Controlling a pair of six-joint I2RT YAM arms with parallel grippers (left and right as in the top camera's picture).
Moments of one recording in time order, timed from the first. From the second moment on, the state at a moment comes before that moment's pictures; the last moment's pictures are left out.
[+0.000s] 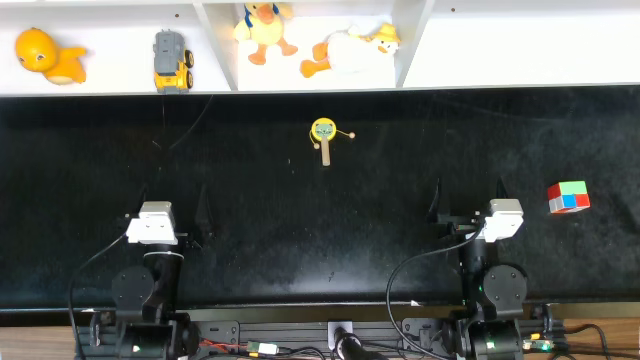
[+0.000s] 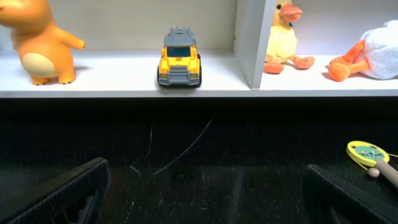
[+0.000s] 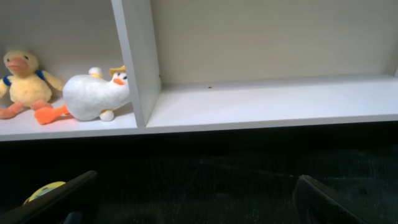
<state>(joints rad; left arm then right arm) -0.02 0.01 0.01 -0.08 0.01 -0.01 0.09 0.01 0.02 -0.01 0.09 0.09</state>
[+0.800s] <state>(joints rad) -0.02 0.01 0.01 -0.08 0.02 -0.01 0.78 0.67 0.39 -0.50 0.69 0.54</state>
